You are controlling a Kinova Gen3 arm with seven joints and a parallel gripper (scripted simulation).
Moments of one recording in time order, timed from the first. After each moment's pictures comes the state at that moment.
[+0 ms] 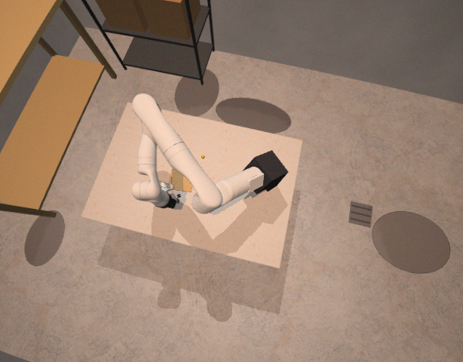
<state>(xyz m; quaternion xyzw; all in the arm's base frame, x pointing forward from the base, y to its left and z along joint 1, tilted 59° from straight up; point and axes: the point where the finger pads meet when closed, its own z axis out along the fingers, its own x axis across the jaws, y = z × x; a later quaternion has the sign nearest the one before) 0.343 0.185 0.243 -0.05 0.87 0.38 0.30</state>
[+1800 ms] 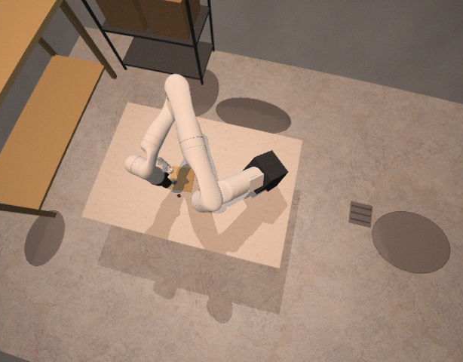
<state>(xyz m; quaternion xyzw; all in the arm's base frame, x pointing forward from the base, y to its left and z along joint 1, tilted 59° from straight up) 0.366 0.076 0.226 0.18 0.87 0.41 0.22</state>
